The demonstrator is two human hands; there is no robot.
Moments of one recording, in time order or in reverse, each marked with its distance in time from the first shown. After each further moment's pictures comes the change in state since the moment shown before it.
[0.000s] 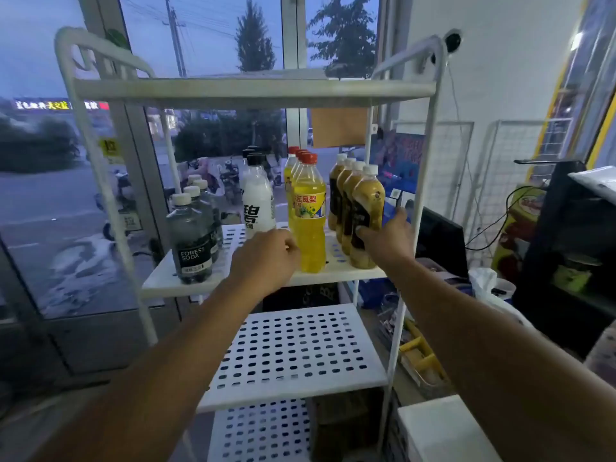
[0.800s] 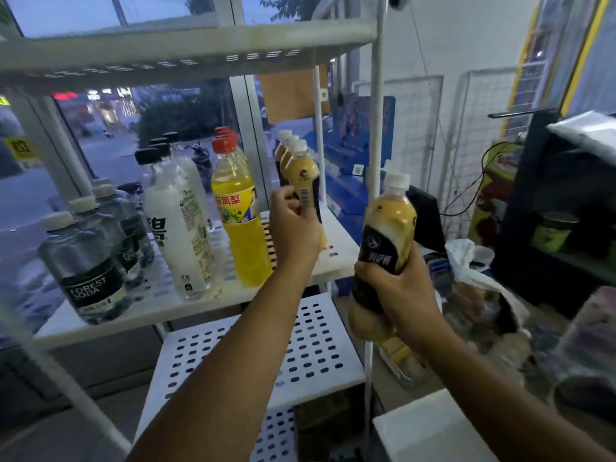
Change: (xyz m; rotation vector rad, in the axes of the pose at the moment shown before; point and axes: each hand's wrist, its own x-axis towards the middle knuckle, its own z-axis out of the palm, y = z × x) left_hand 0.118 0.112 0.123 -0.843 0.333 -0.288; right_hand -0.016 0.081 -0.047 0.583 -0.088 -0.029
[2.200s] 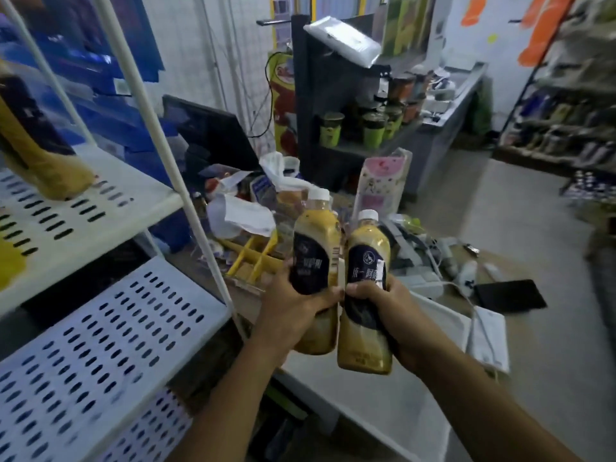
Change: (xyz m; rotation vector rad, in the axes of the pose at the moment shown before) left_hand -0.214 -0.093 0.041 -0.175 -1.228 -0.248; right_hand -0.170 0.054 -0.125 0.213 0.445 0.515
